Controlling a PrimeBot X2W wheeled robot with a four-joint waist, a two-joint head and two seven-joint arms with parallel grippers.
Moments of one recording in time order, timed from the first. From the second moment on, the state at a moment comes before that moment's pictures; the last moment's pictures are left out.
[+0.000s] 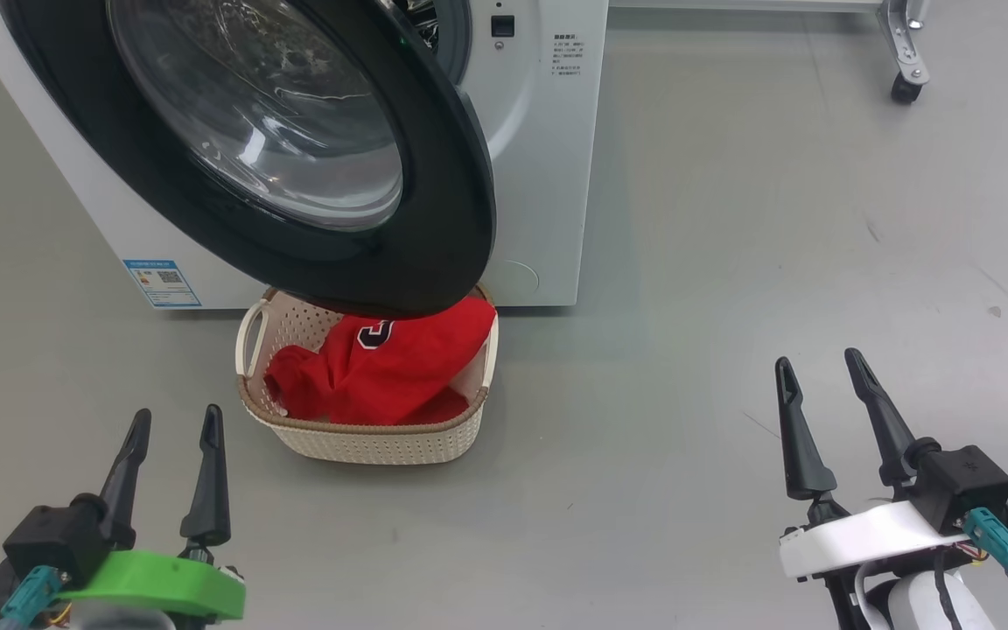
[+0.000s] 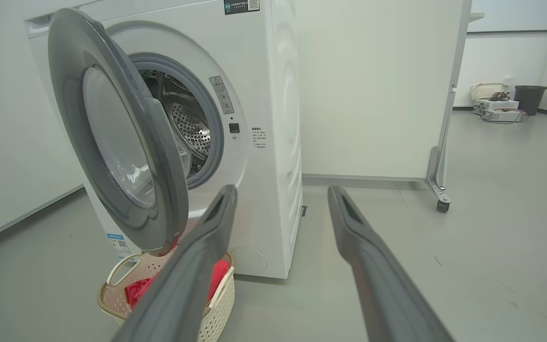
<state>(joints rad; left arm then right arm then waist) -0.02 0.16 -0.13 0.14 -0.51 -0.09 -0.25 0.02 -0.06 0.13 0.04 0.25 0.09 -0.25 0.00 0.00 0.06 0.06</state>
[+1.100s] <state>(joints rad) 0.00 0.11 -0.09 0.13 -0.42 -0.11 -0.25 0.02 -0.06 0.13 0.04 0.25 0.09 -0.25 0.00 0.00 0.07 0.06</state>
